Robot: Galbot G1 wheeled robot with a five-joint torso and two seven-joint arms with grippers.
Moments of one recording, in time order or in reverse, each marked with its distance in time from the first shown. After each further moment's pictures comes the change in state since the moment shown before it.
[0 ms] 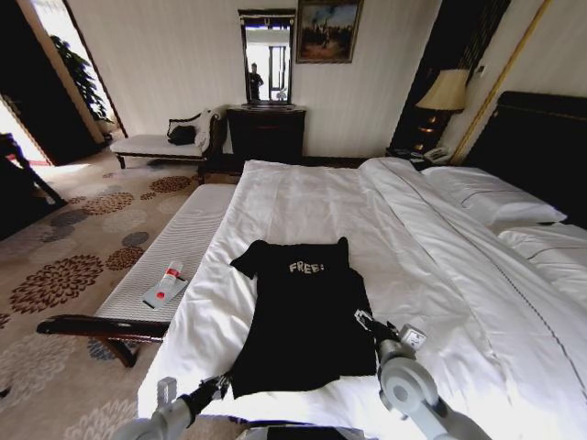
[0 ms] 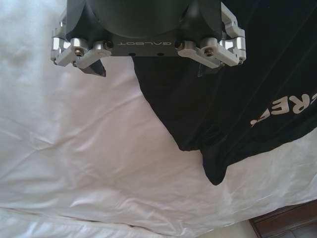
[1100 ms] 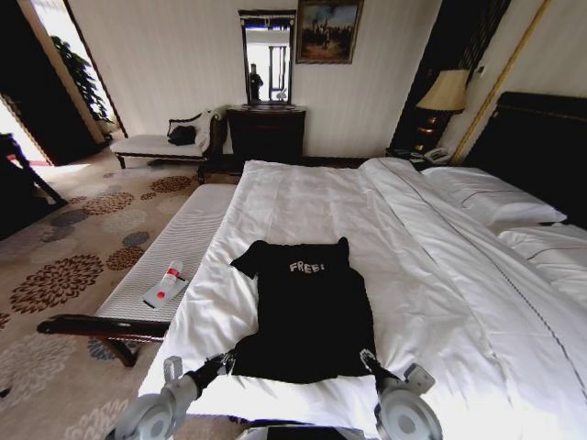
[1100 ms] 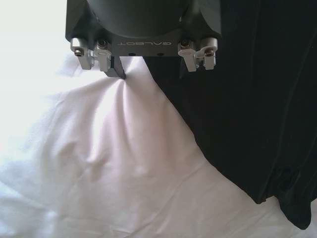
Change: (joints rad) left arm -0.122 -0.003 0.047 0.015 -0.014 0.003 -0.006; right arm -0.161 0.196 0.073 0.017 0.110 0.028 0.082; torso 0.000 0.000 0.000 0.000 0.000
